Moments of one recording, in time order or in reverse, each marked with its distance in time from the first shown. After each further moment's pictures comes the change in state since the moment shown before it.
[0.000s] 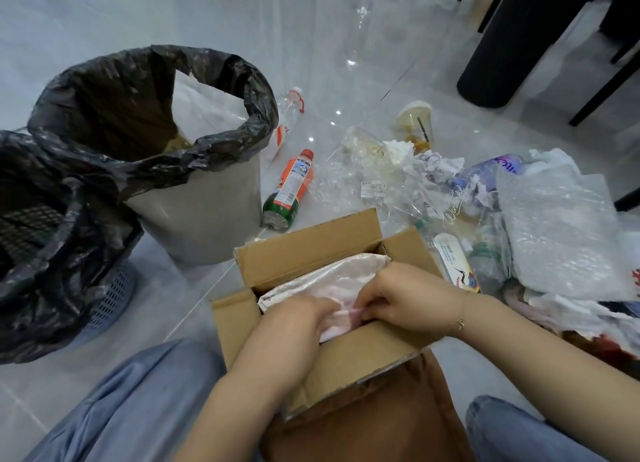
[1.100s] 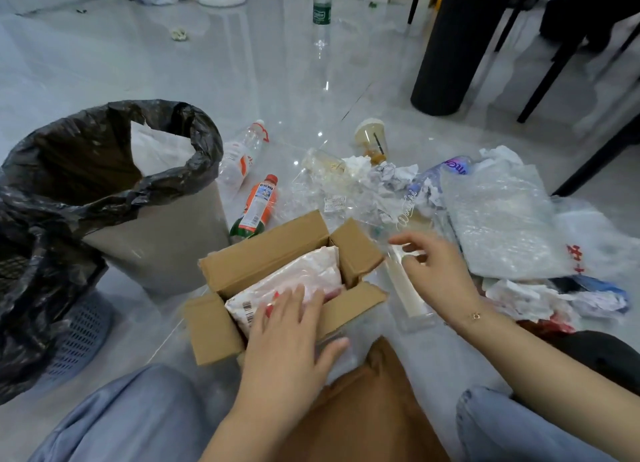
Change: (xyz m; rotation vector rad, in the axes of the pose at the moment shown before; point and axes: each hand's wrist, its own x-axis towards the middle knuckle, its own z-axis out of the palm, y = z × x) left_hand -0.012 0.046 0.033 0.394 0.219 0.033; right_hand -0.067 0.052 0.006 0.490 0.890 0.445
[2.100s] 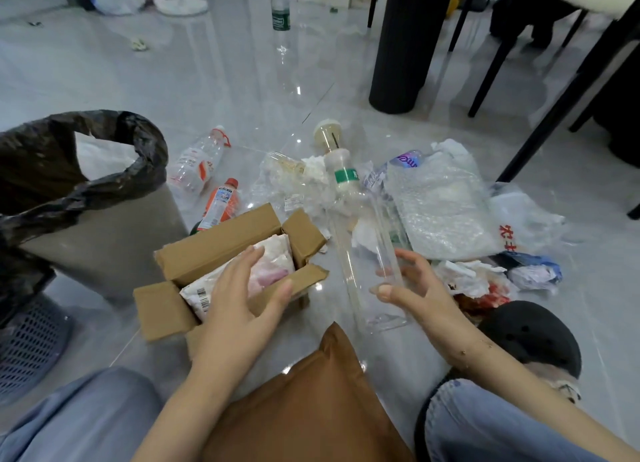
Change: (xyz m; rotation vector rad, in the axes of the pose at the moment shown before) left_hand 0.011 0.026 -0.016 -0.684 0.146 -0.145; right_hand -0.073 0.042 -0.049 0.645 -0.159 0.298
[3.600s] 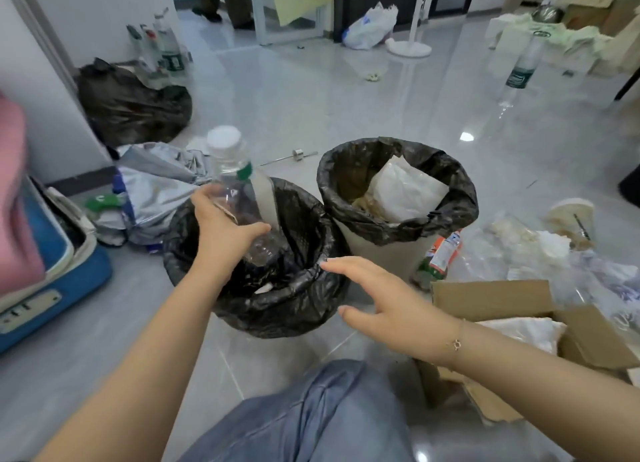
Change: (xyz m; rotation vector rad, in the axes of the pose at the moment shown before) left_hand 0.022 -0.176 -0.344 -0.218 0.750 -0.269; right_hand 0.015 -0.119 0.382 -0.785 -0.849 -0.624
